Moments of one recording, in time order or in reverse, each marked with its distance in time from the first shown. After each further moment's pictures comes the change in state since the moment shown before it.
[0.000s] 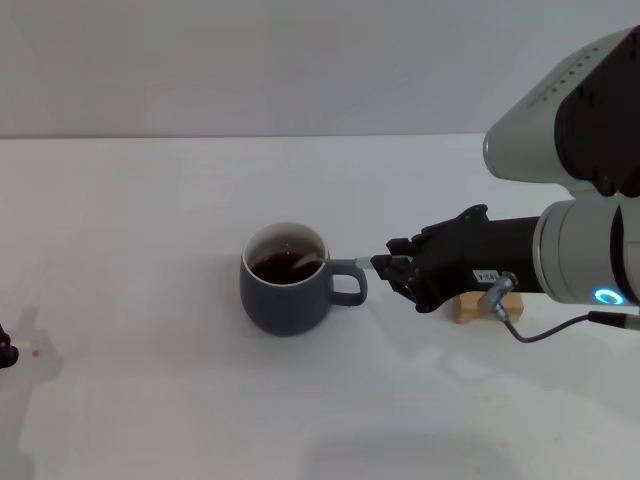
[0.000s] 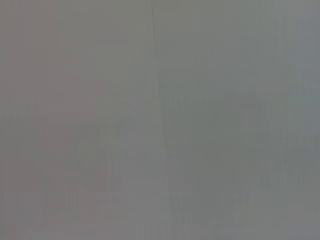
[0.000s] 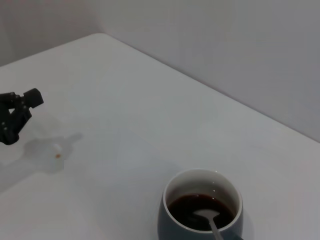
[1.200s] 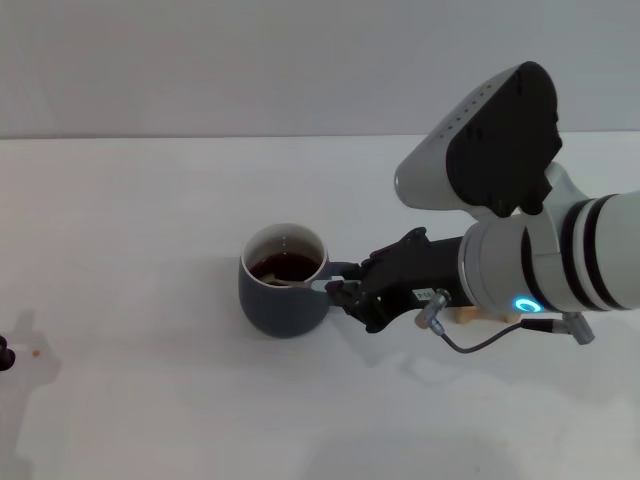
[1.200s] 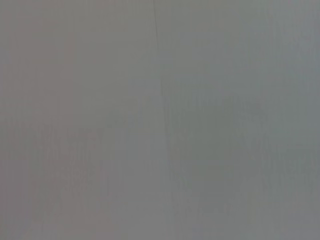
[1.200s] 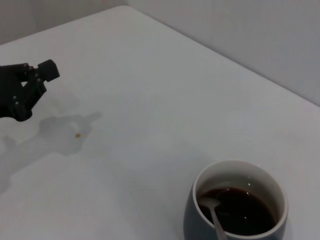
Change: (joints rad) left arm 0.009 0.000 0.000 -0.002 0.001 0.009 0.000; right arm 0.126 0.002 -0.086 -0.197 0.008 -0.090 0.006
